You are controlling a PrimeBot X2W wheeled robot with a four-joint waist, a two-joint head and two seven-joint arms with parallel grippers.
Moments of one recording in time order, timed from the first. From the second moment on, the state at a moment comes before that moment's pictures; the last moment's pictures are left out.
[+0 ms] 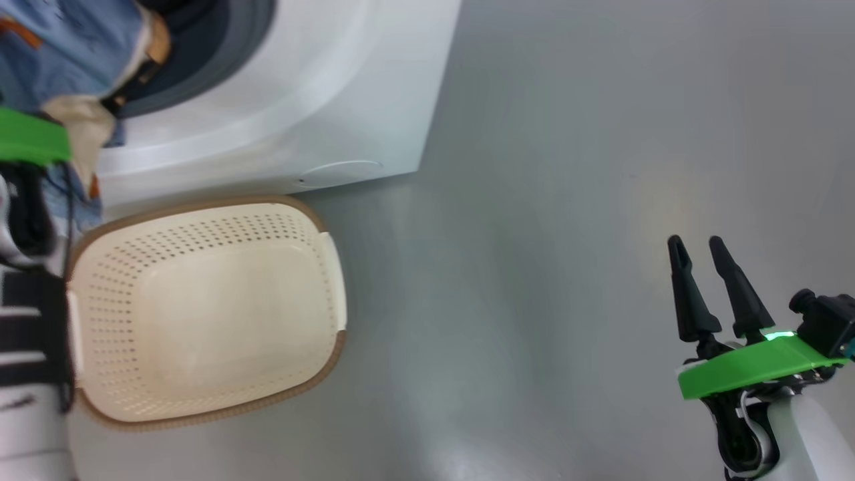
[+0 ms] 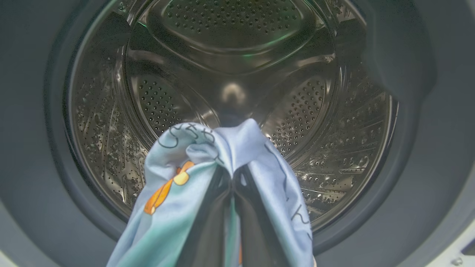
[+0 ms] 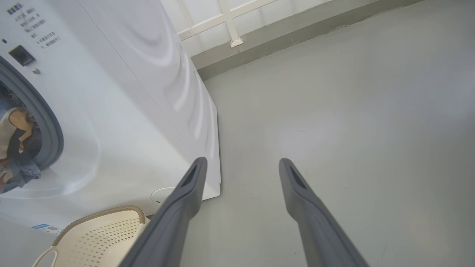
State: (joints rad) left arm -0.88 0.18 0.11 0.52 -0.36 -0.13 -0.26; right arm -0.25 -0.20 0.10 0.29 0.61 0.13 -0.25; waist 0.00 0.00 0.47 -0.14
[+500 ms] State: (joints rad) left arm -1.16 0.31 0.09 0.82 -0.28 -0.13 -0.26; right arm -0.30 -0.14 0.15 0.29 0.61 0.13 -0.25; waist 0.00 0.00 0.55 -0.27
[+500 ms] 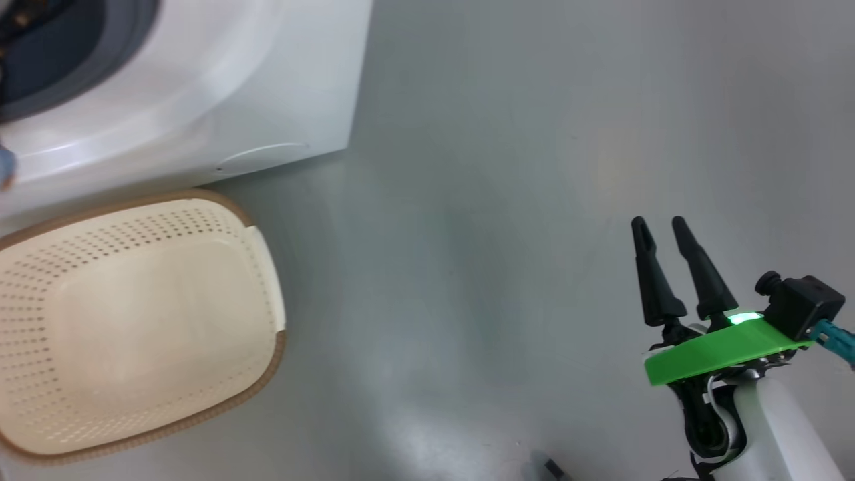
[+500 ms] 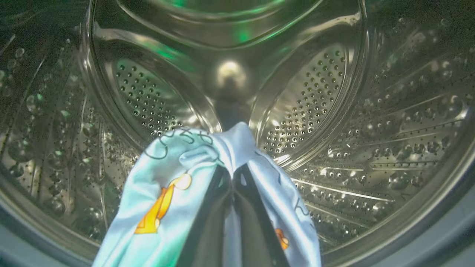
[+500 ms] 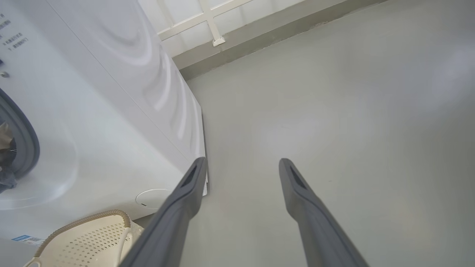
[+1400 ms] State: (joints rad) left arm -1.18 0.31 0.17 0.68 -0.25 -0.13 -0.26; right arm -0.32 -0.12 0.17 0.29 0.61 0.13 -0.25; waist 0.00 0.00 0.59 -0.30
